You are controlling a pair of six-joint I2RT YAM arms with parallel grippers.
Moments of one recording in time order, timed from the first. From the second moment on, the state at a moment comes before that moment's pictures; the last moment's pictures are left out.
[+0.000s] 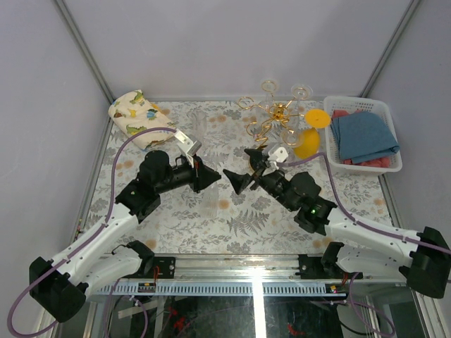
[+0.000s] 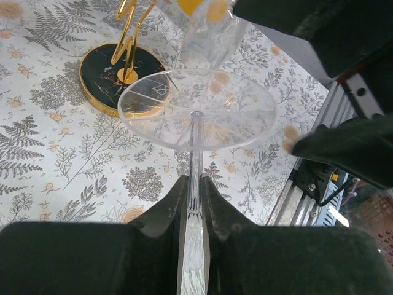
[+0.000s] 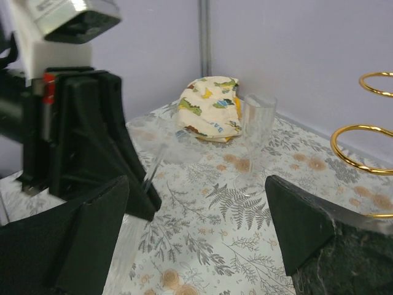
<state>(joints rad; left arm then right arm) -0.58 0.92 0.74 -0.05 0.49 -0.28 0.98 1.07 0.66 0.57 0.17 0.04</state>
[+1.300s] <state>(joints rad) -0.58 1.44 1.01 0.39 0.40 -0.05 0.98 0.39 0.56 -0.40 0.24 0.00</state>
